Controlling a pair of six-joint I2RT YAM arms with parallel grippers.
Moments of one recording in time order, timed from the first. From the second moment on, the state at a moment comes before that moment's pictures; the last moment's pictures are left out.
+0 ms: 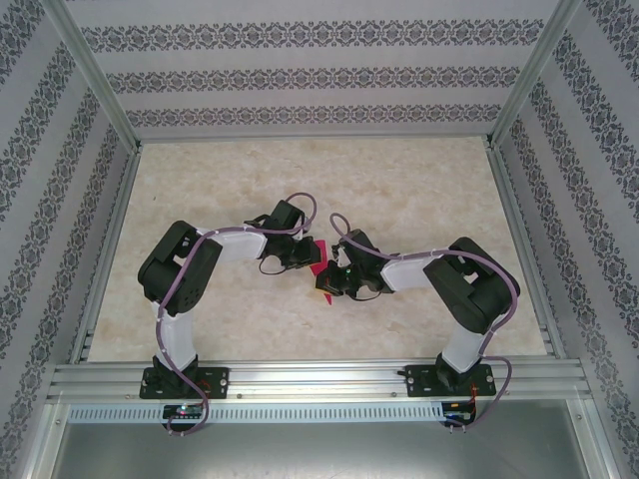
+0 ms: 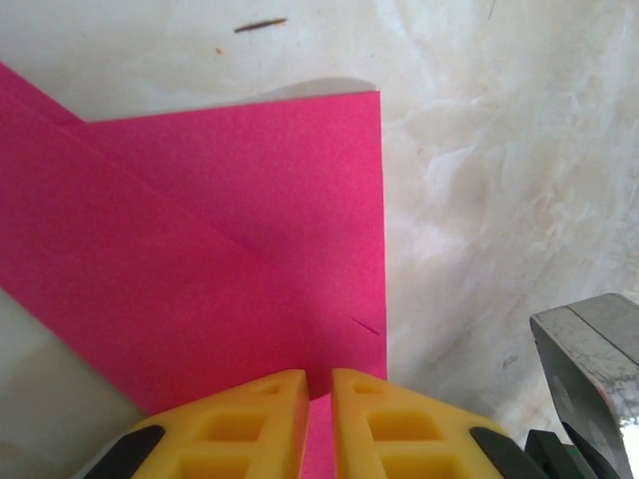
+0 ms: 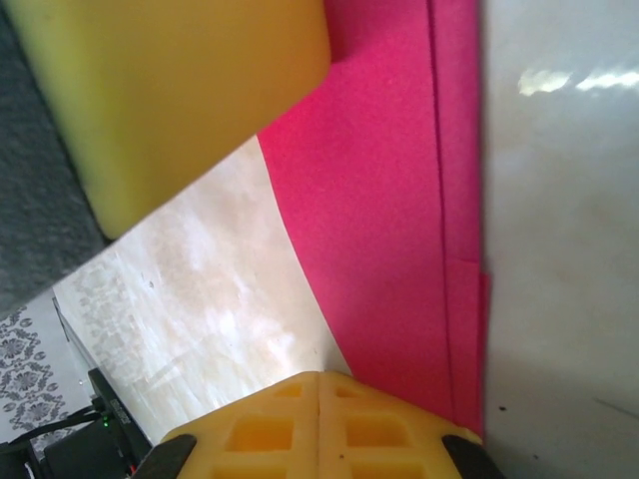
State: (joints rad) left arm -0.57 1.93 1.08 -0.19 0.47 -0.75; right arm 0.68 1.76 0.69 0.15 -0.54 0.94
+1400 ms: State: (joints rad) left arm -0.56 1.86 0.90 0.06 0.51 -0.86; right arm 0.64 1.76 0.63 0.24 -0.66 0.77
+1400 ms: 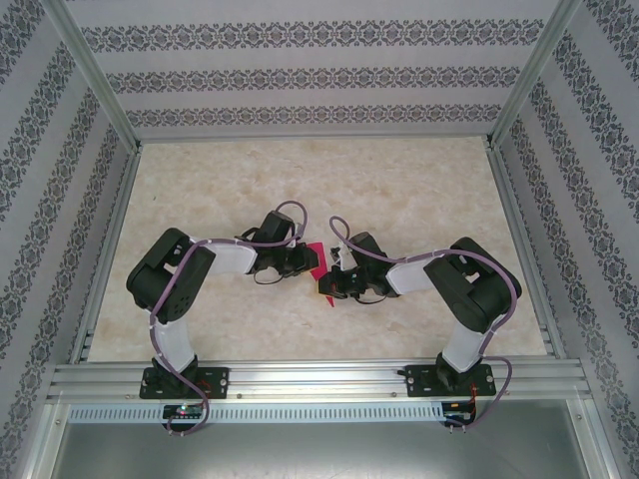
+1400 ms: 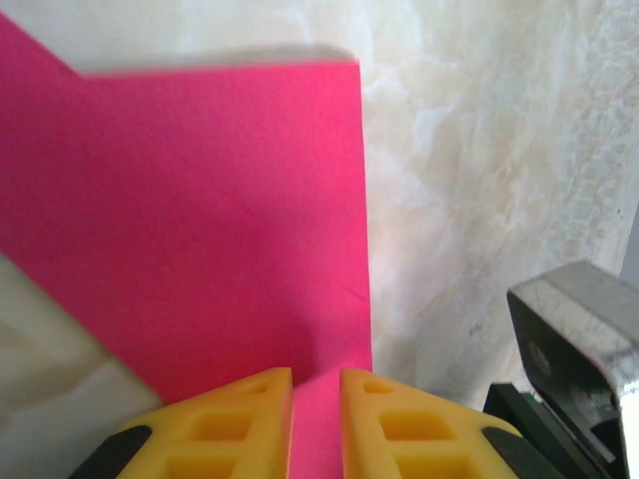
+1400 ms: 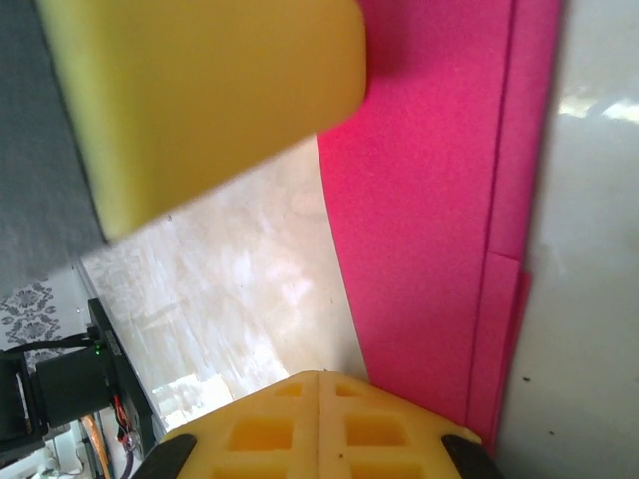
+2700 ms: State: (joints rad) left arm -0.45 1.79 1.00 -0.05 0.46 -0.76; right arm 0.63 1.74 0.60 0.21 -0.71 0.76
